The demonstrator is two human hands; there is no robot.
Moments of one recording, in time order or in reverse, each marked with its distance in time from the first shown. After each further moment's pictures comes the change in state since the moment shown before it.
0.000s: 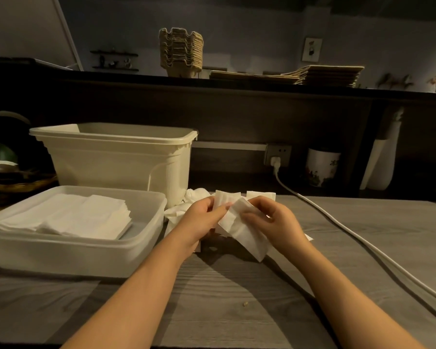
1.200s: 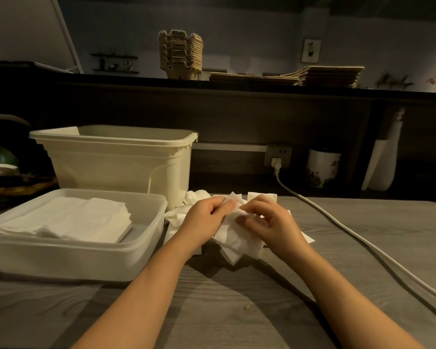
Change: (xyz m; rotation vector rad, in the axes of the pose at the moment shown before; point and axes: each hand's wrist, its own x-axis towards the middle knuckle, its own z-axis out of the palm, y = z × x) left_hand -0.006 0.009 0.003 0.273 0.030 0.216; right_hand -0.001 -0.006 0.002 -0.052 -0.013 -0.103
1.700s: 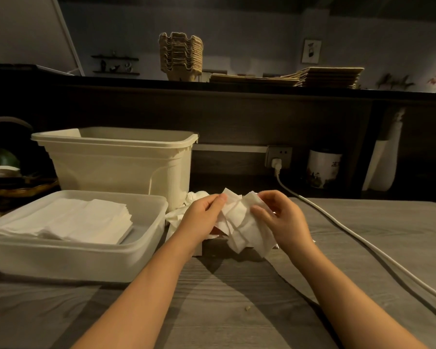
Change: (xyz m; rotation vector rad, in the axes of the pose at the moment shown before) left_hand -0.002 0.004 -0.003 -0.166 0.072 -0.107; right_hand 0.004 0.008 -0.002 0.173 0.233 0.197
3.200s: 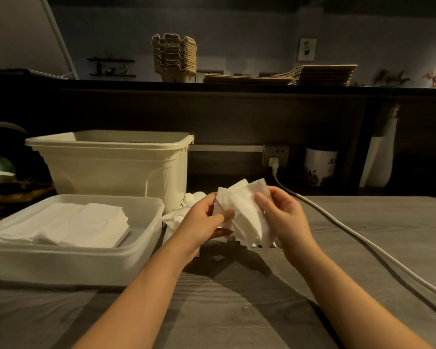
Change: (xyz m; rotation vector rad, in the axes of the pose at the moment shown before) left_hand -0.001 -0.003 0.003 -0.169 -0.131 -0.026; right_hand -0.004 -0.006 -0.002 0.338 0.029 0.123
